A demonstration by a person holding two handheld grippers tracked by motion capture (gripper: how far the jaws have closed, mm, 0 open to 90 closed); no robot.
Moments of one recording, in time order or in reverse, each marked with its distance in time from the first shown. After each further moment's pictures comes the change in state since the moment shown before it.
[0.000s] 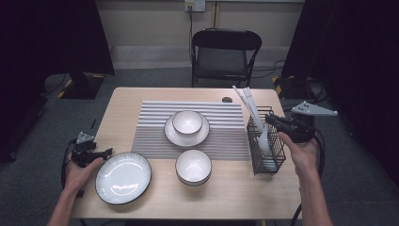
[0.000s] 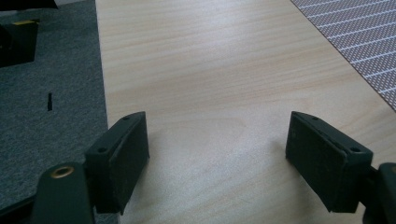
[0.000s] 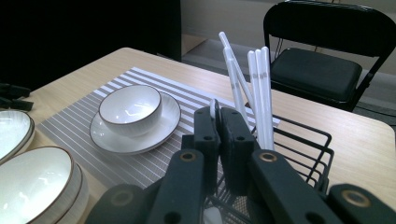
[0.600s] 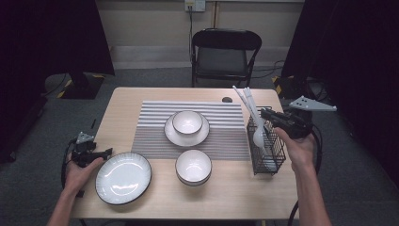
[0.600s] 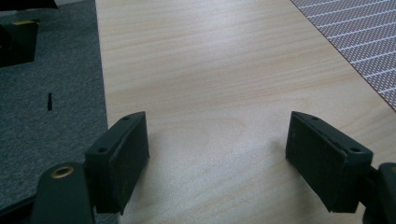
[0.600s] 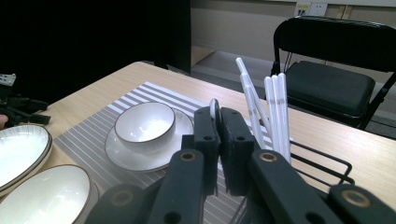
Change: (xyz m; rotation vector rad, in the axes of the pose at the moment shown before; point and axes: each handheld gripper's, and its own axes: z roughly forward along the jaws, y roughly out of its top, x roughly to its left) left arm 0.000 0.000 0.000 0.000 0.000 0.000; right arm 0.010 0.017 0.003 -0.043 0.038 0.000
